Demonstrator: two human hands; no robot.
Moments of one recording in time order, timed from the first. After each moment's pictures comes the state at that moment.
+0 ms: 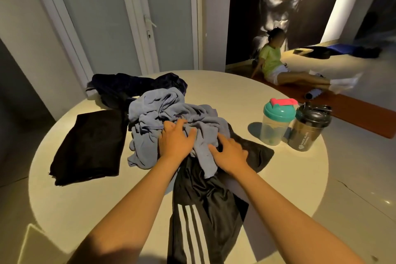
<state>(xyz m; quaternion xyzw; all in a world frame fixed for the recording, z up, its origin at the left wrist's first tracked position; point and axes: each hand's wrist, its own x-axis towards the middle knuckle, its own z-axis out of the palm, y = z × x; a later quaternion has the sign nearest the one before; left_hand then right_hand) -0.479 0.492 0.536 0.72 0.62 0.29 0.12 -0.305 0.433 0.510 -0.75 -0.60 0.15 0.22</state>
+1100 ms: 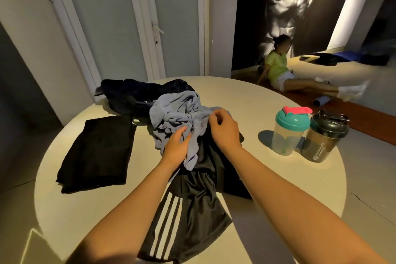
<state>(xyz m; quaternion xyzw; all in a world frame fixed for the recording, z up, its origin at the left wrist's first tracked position) -0.507 0.532 0.515 0.64 0.55 0.35 0.41 -0.345 0.492 0.573 -0.63 -0.55 0.21 0.51</state>
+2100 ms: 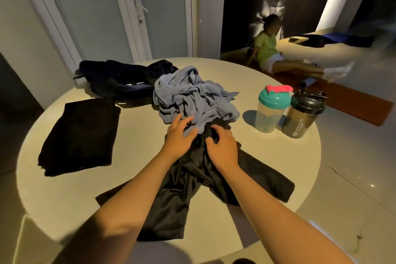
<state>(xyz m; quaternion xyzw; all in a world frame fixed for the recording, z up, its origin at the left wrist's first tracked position) -0.475 0.493 0.496 0.74 0.49 0.32 0.33 -0.334 0.408 0.509 -0.74 -0.52 0.19 0.39</state>
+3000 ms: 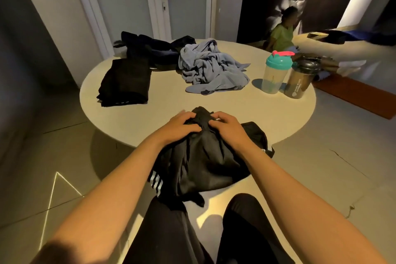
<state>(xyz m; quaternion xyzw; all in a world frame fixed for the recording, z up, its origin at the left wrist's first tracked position) -0.569 0.293 0.514 0.72 0.51 0.18 0.44 -0.380 0.241 0.512 -0.58 -0.56 0.38 0.44</state>
